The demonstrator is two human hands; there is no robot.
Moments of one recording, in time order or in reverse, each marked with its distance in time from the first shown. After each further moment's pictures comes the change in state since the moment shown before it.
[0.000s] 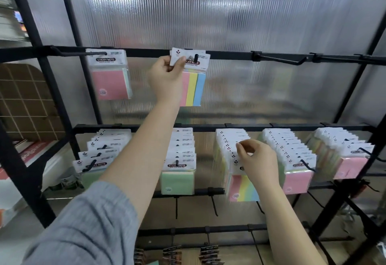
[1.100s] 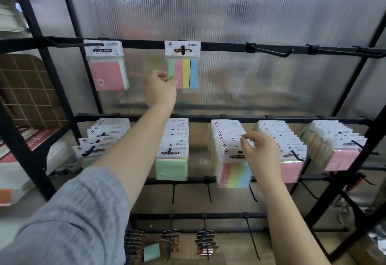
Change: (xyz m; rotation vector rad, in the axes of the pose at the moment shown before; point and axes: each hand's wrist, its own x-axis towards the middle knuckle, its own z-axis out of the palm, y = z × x) left_hand -0.022 -0.019 -0.009 0.440 0.015 -0.139; right_hand -0.004 0.018 -0.024 0.025 0.050 0.007
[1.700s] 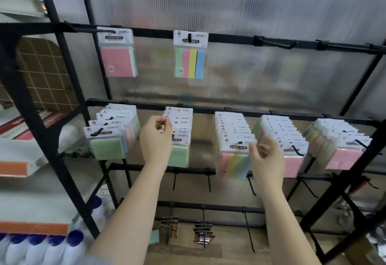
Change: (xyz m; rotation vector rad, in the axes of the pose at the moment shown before) left_hand -0.111 -0.078 -0.044 0.125 0.075 0.002; right_hand -0.030 0.023 -0.006 0.214 0.031 0.218
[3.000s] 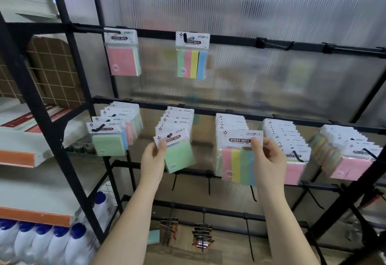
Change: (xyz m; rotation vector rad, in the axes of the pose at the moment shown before) left_hand -0.039 -0.049 0.003 -0.291 -0.188 -0.307; right_hand -0.004 -0.017 -0.013 0.383 -0.102 -0.086
